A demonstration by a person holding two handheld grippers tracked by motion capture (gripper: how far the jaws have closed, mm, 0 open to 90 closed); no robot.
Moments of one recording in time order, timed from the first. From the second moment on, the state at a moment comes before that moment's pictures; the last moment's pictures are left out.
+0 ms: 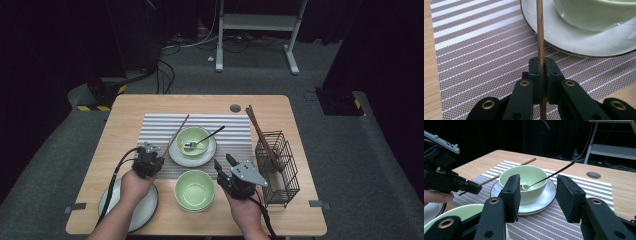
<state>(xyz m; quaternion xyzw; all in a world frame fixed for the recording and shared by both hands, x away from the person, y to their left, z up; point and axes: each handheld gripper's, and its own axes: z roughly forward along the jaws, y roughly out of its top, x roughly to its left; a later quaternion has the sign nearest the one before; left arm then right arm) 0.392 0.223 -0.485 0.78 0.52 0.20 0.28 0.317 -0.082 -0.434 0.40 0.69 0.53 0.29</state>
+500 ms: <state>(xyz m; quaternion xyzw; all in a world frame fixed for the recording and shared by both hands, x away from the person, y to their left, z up) 0.390 0.215 -0.487 0.80 0.51 0.20 0.26 0.317 -0.081 -0.435 0.41 0.69 0.53 0.29</state>
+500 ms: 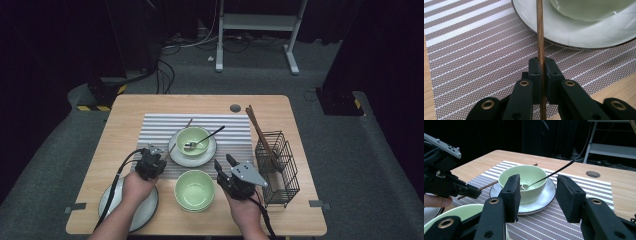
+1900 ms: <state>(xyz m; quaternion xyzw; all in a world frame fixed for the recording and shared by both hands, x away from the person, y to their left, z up) 0.352 0.218 -0.469 0.77 0.48 0.23 0.35 0.319 -0.081 -0.436 0.40 0.69 0.53 0.28</state>
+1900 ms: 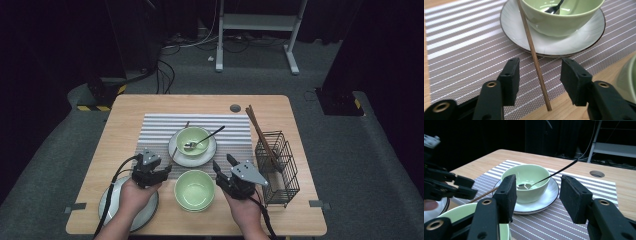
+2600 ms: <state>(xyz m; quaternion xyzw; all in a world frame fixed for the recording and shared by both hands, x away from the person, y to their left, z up) 0.317 0.245 -0.475 0.76 0.46 0.24 0.38 0.320 -0.080 -0.434 0.39 0.71 0.52 0.29</state>
